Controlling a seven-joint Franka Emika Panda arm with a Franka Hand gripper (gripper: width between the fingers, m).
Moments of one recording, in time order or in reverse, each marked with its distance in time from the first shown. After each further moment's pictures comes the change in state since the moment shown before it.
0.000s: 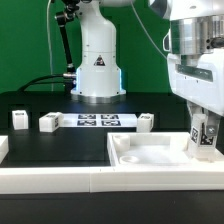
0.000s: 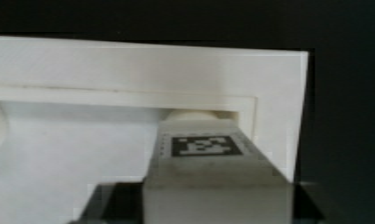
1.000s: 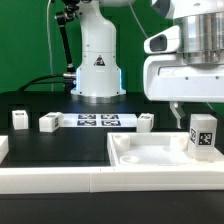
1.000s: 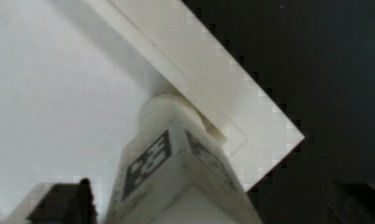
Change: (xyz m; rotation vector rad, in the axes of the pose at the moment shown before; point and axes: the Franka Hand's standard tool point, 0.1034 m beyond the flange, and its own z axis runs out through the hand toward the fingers) arm -0.005 -0.004 -0.002 0.017 0.011 -0.816
